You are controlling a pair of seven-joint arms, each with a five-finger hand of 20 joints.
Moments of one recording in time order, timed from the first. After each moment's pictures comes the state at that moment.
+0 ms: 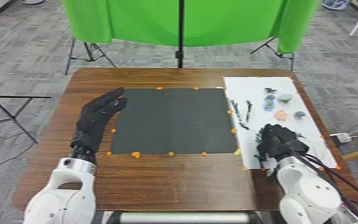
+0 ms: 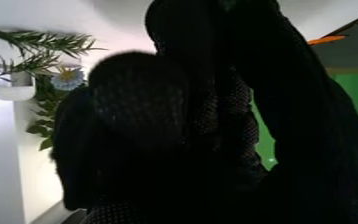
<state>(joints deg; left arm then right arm) 114.7 -74.0 -89.6 -123.0 70.8 5.2 0.3 -110.6 -61.0 81.5 -118.9 -148.9 -12.8 29.0</state>
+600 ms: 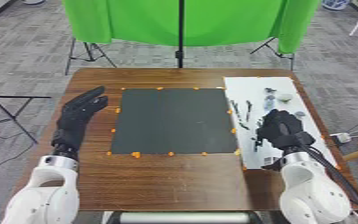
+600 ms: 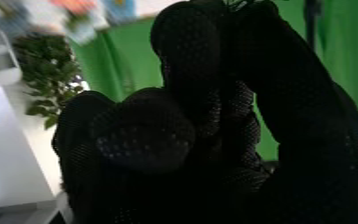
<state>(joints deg) 114.6 -67.6 -94.8 -119.5 65.2 8.0 2.5 -111.0 -60.1 82.3 -123.8 -145.1 -0.8 27.2</state>
